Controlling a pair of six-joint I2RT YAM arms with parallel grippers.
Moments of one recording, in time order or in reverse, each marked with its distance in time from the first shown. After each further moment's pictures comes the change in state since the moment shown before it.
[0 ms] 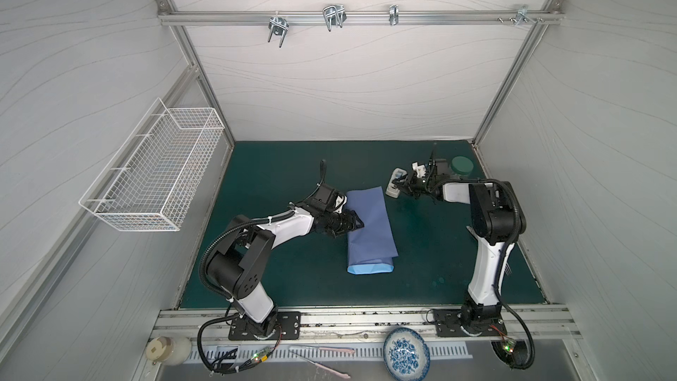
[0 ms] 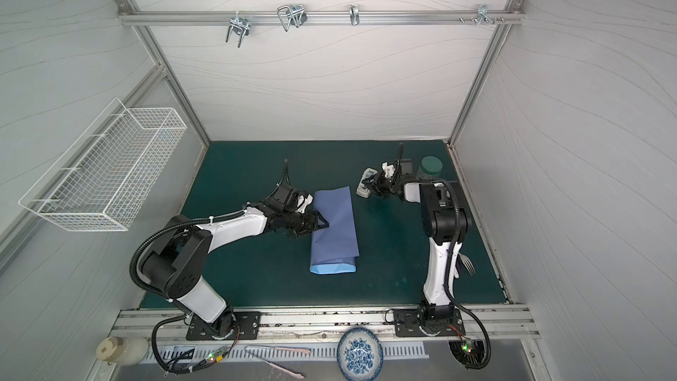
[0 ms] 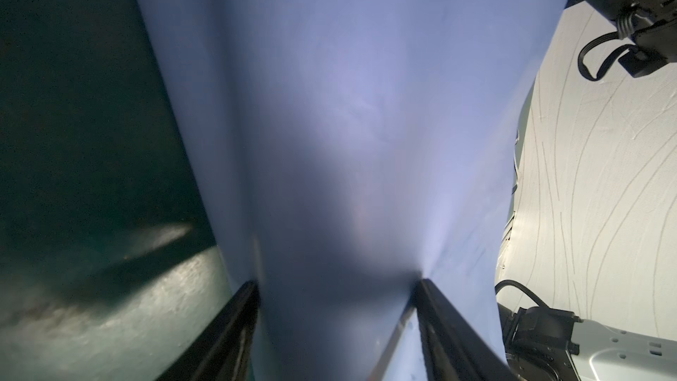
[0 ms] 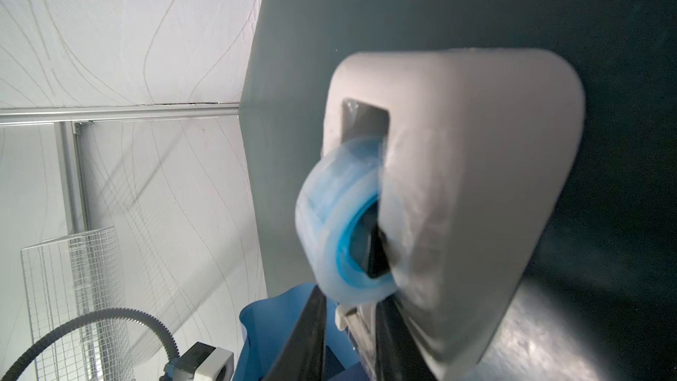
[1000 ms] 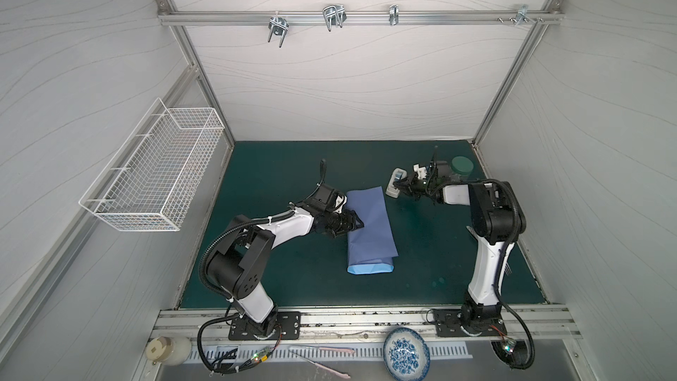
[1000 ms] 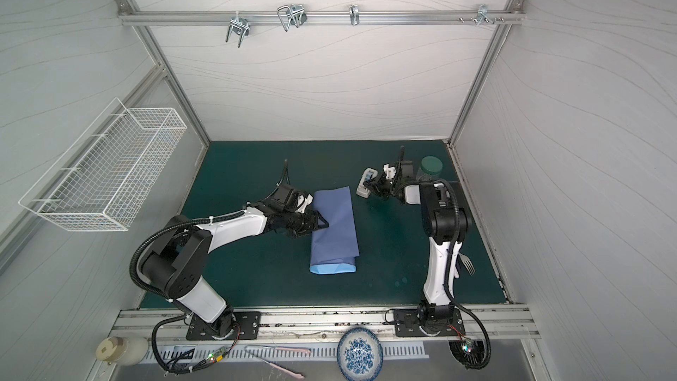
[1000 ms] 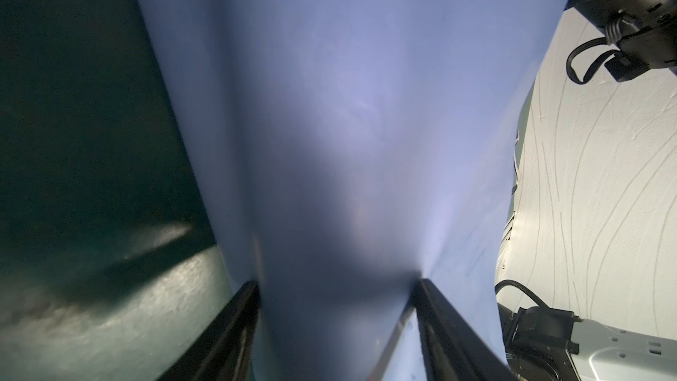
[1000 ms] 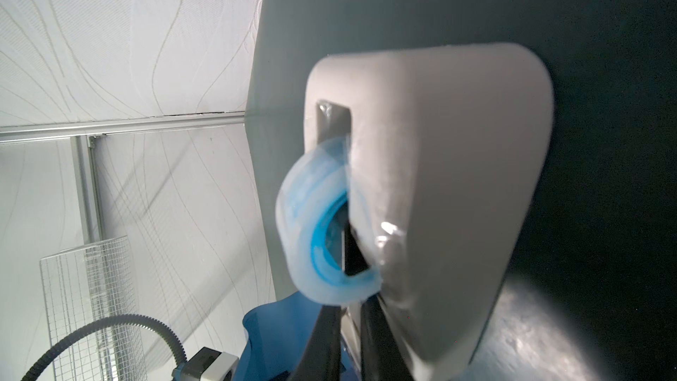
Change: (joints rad) left arm 0.000 0.000 0.000 0.000 0.000 0.000; right arm 0.000 0.004 -0.032 0.066 -0.011 0.064
